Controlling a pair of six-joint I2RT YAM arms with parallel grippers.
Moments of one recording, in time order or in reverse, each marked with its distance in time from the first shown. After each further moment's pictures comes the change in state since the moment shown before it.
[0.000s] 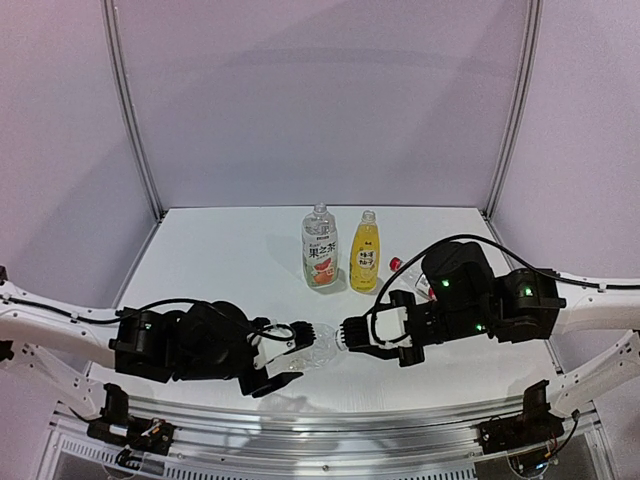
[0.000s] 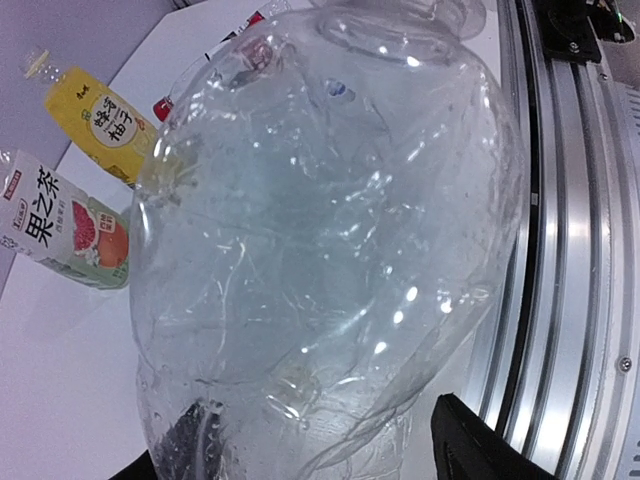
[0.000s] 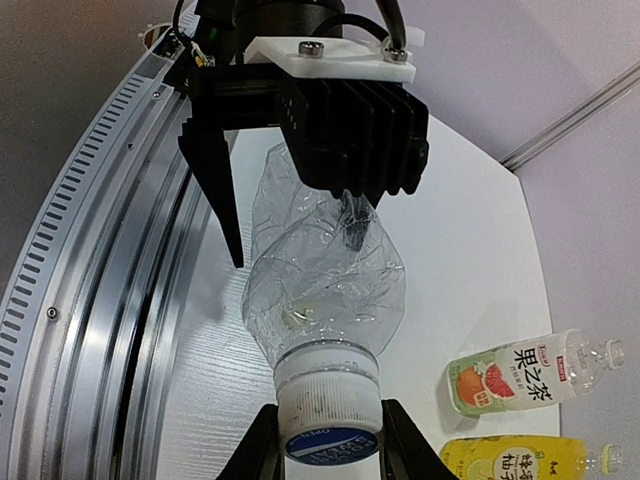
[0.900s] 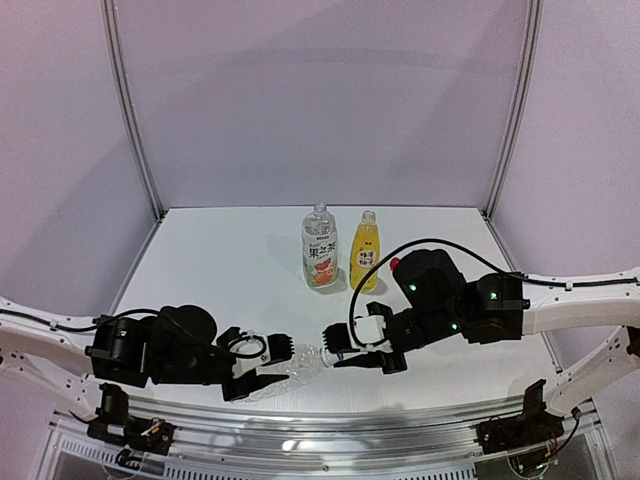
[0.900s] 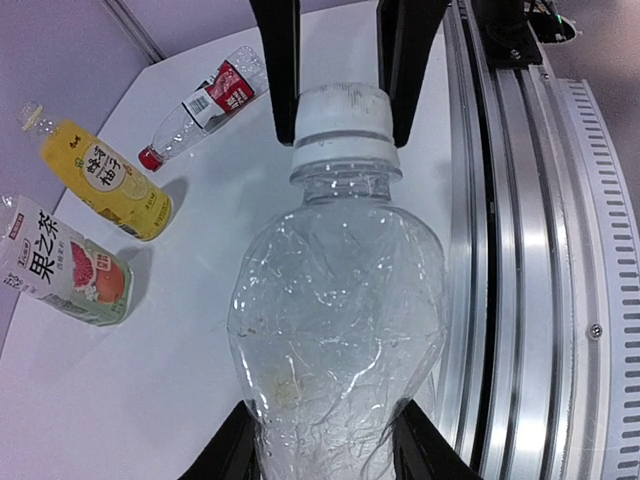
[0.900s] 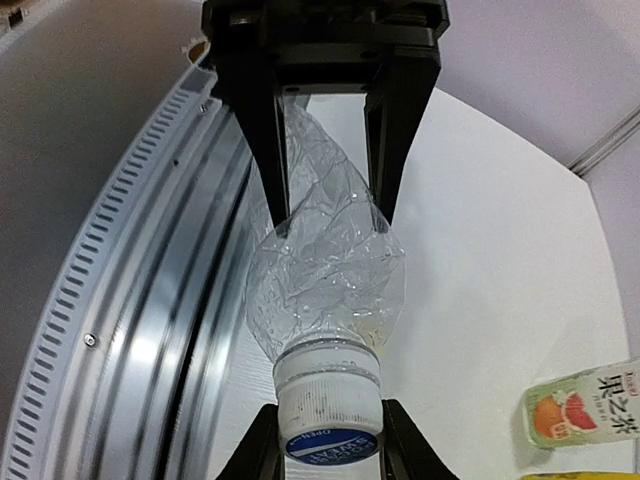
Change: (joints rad) left arm -0.008 -0.166 -0.120 0.055 0.086 0.093; right arm -0.060 0.136 -0.019 0.096 -0.216 0.069
